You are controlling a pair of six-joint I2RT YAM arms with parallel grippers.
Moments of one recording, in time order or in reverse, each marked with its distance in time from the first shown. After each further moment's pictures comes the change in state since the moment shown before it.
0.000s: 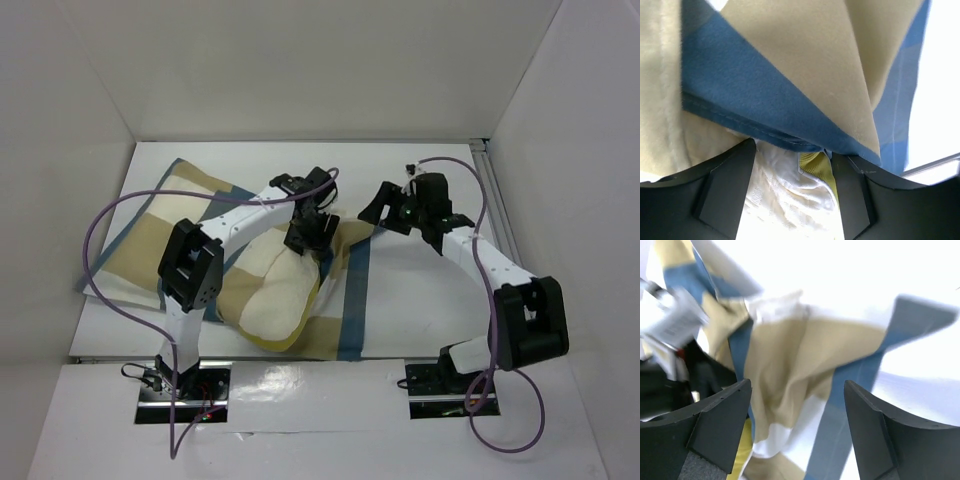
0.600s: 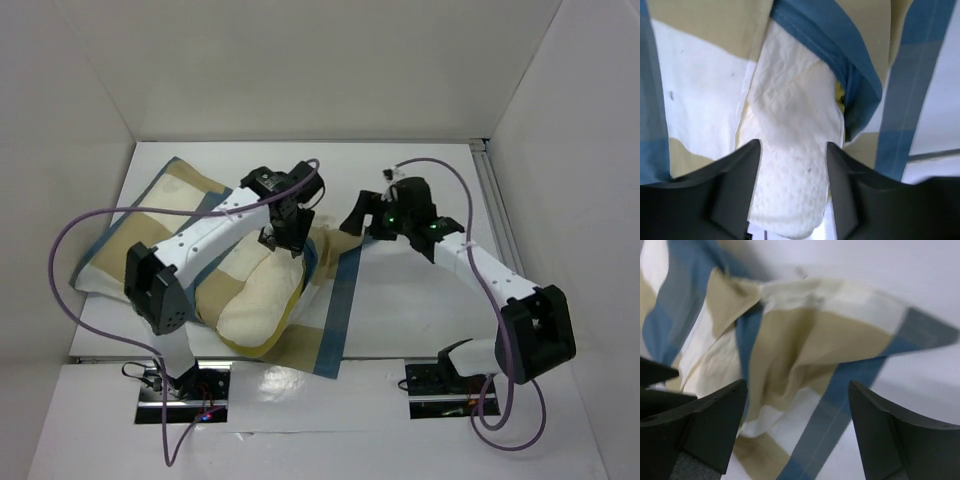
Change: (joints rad) left arm -0.067 -0.195 0.027 -0.307 -0.288 -0.060; right arm 0.095 -0.091 0.021 -0.088 0.092 -0.025
